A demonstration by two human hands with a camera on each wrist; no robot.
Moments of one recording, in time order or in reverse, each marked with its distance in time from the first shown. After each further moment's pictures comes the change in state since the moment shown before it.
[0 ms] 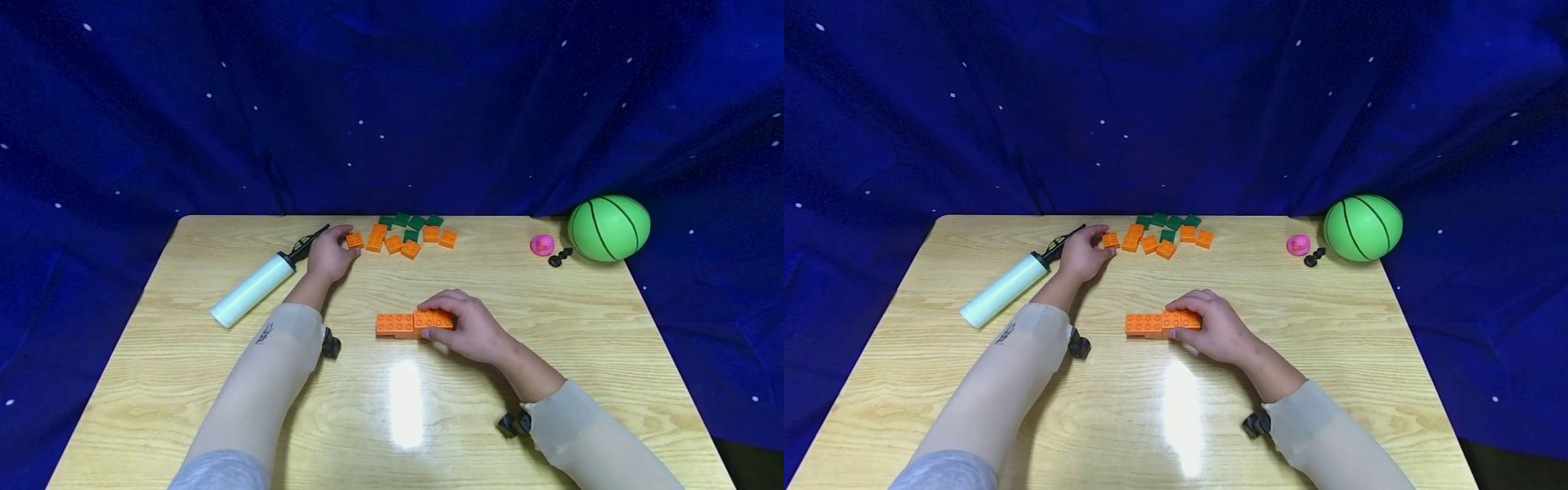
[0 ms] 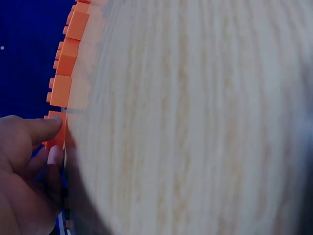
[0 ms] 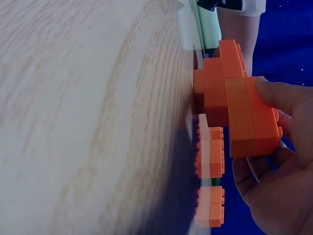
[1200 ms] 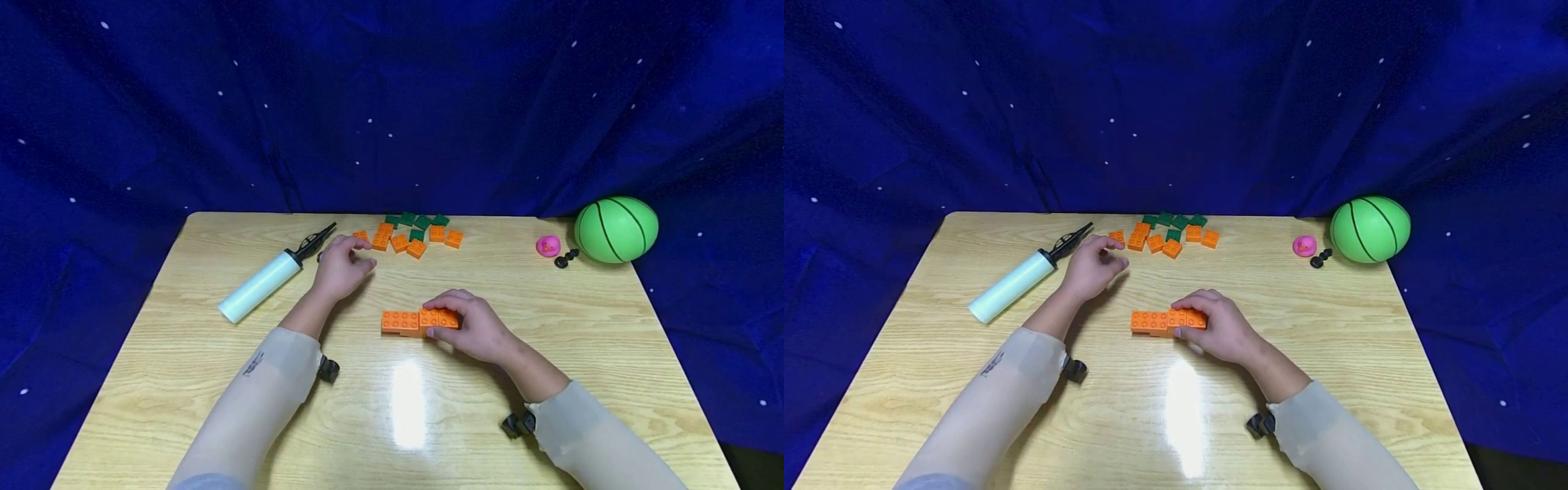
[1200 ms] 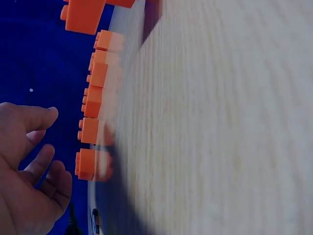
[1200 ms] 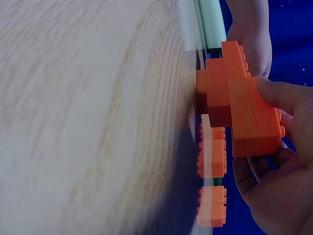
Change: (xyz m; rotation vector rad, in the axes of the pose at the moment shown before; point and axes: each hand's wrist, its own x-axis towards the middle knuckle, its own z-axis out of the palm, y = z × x) left_hand -0.049 0.017 -0.006 -0.101 0.006 0.157; right_hand 0.001 -0.004 0.002 0.001 0.010 0.034
